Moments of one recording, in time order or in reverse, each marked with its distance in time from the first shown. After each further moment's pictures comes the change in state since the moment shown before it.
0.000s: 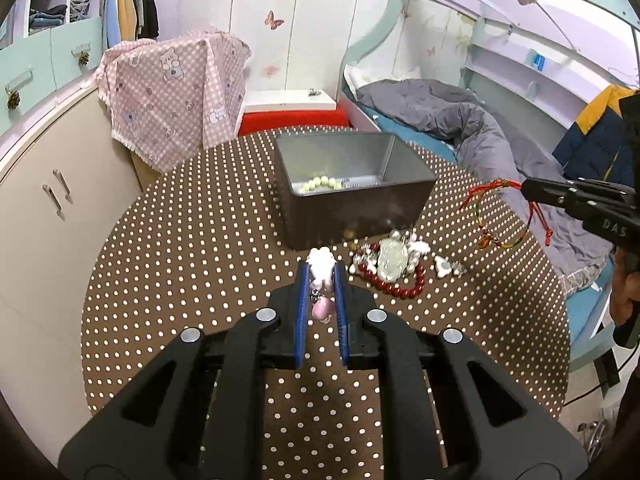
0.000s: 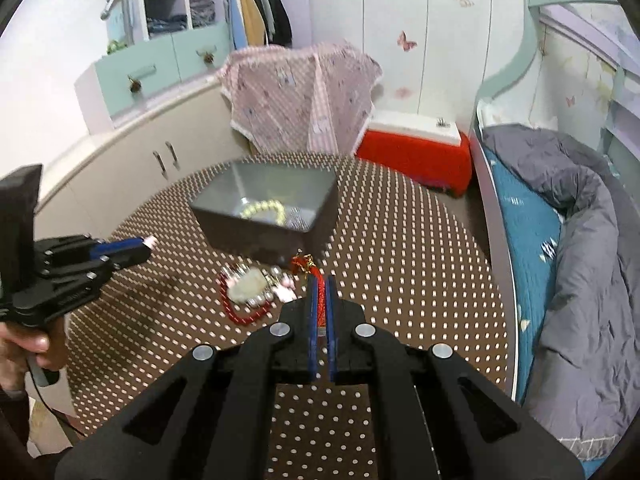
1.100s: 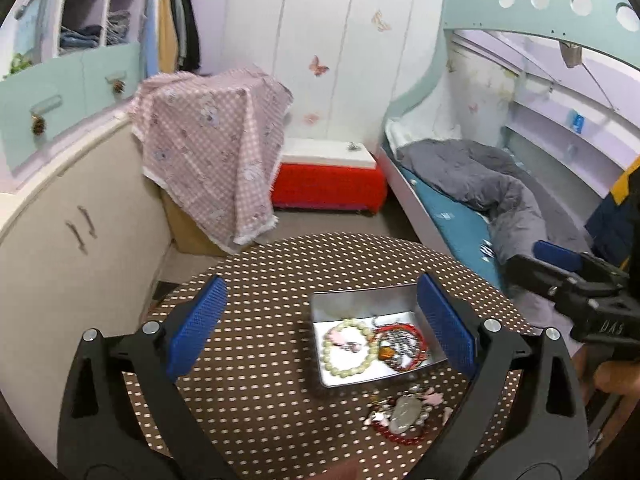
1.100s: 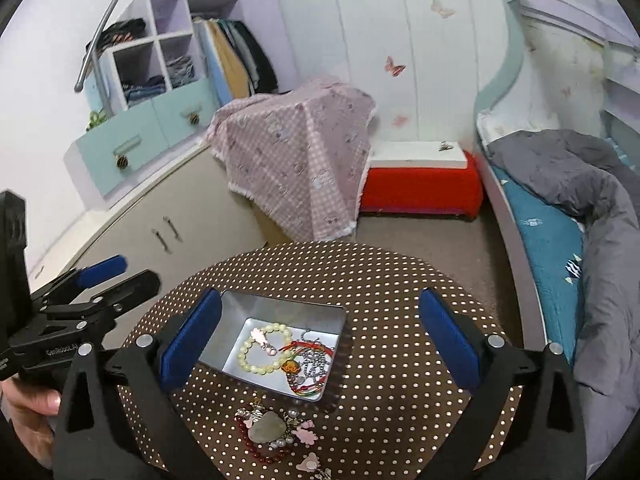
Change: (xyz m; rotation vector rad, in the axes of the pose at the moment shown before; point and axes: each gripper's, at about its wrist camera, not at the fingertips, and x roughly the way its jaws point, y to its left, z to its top) left arm 0.008 0.013 0.106 -0.111 -0.158 0.139; right arm 0.042 -0.027 0.089 0.148 -0.116 0.015
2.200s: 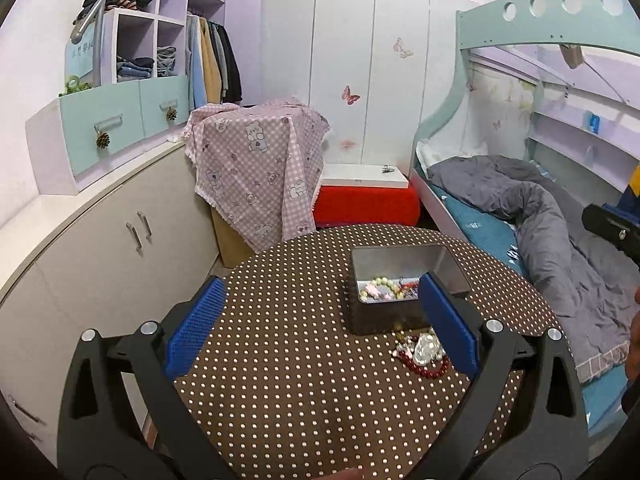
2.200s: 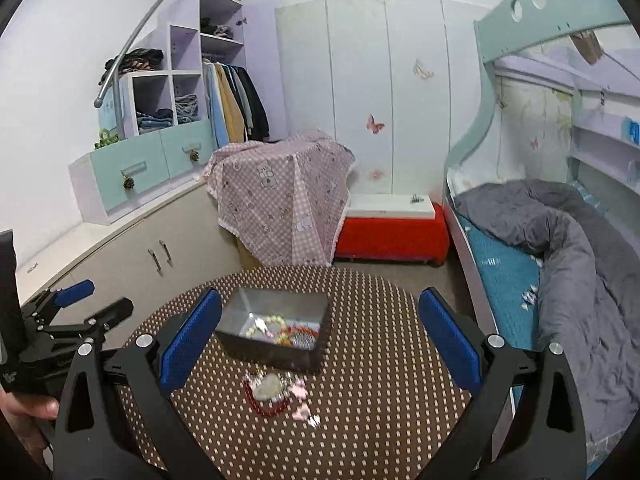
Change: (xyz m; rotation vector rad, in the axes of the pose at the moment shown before) left arm -0.093 -0.007 -0.066 0.026 -0.104 0.133; right arm -0.103 0.020 -0.055 -0.043 -0.159 -0.080
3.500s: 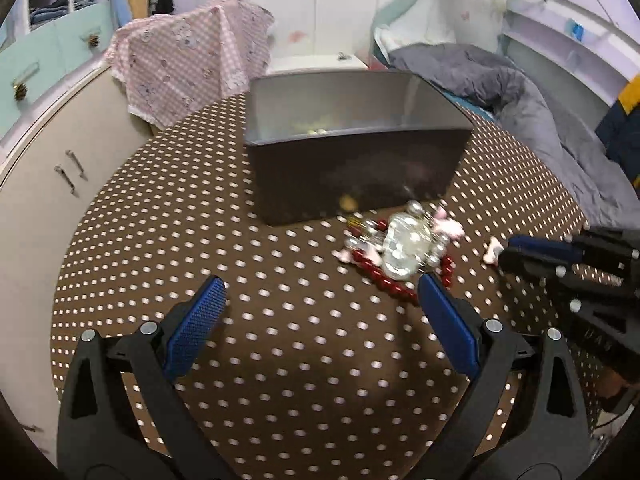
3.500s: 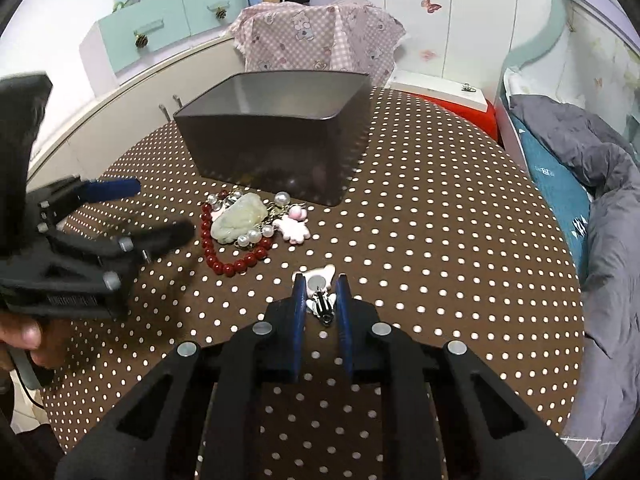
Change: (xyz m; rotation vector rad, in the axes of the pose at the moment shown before) left arm 0.116 -0.067 -0.080 0.129 0.384 -0.122; right arm 0.096 -0.011 -0.116 -0.126 0.420 0.128
